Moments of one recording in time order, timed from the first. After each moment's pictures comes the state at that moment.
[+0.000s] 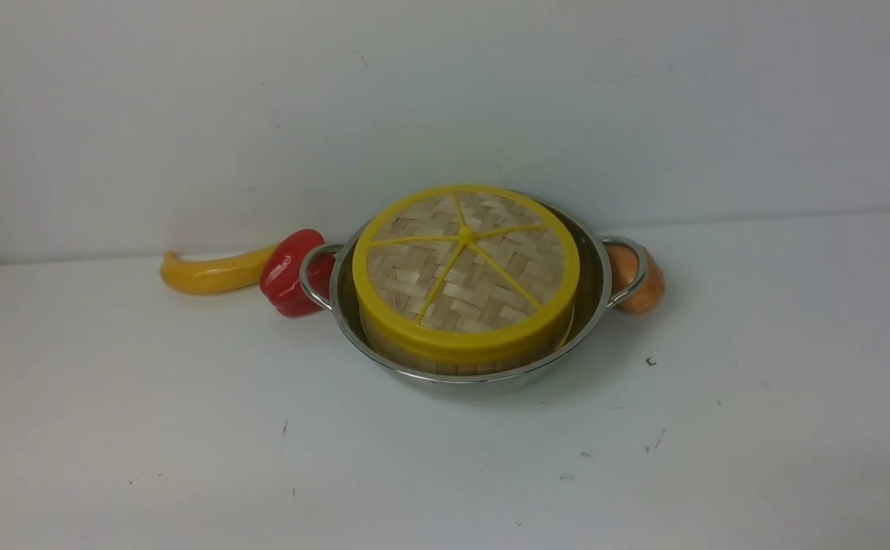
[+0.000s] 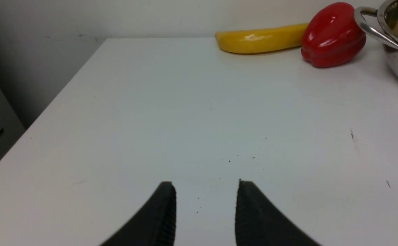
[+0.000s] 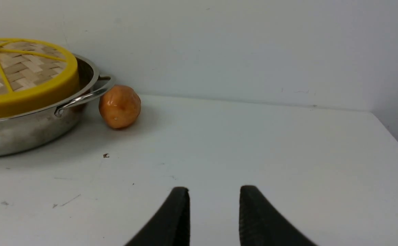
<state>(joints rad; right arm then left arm) 0.03 0.00 0.01 -0.02 0.34 -0.03 0.19 0.00 0.01 -0.01 0.34 0.03</state>
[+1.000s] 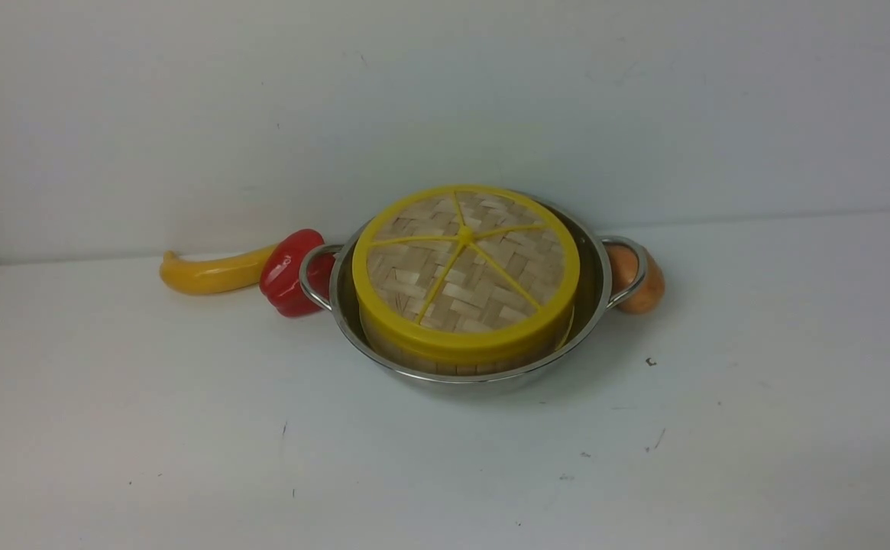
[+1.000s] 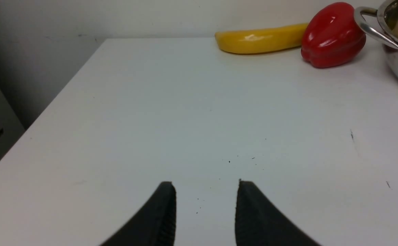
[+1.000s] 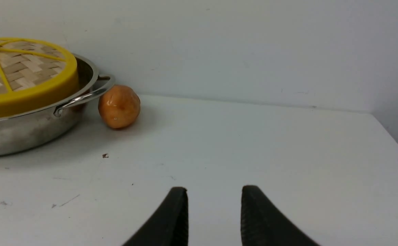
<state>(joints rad) 0.03 0.00 0.01 -0.02 0.34 -0.03 0.19 0.00 0.01 -0.01 0.34 0.03</state>
